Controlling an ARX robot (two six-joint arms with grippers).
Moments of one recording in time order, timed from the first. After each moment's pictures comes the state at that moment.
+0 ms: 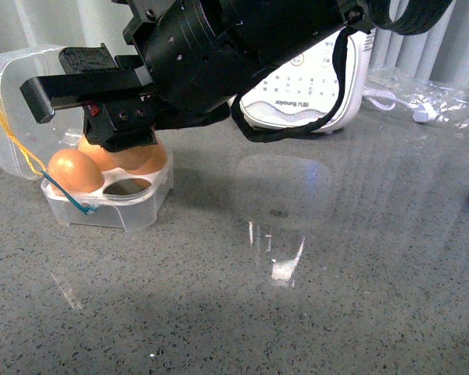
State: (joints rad) left arm 0.00 0.00 0.03 0.00 0.00 0.00; right arm 0.63 1.86 1.39 -0.11 -0.35 -0.13
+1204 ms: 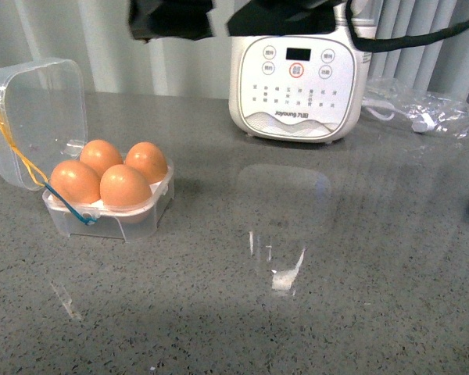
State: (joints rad) left arm 0.00 0.00 0.03 0.00 0.00 0.00; right arm 0.51 1.62 1.27 -0.02 -0.30 -0.10
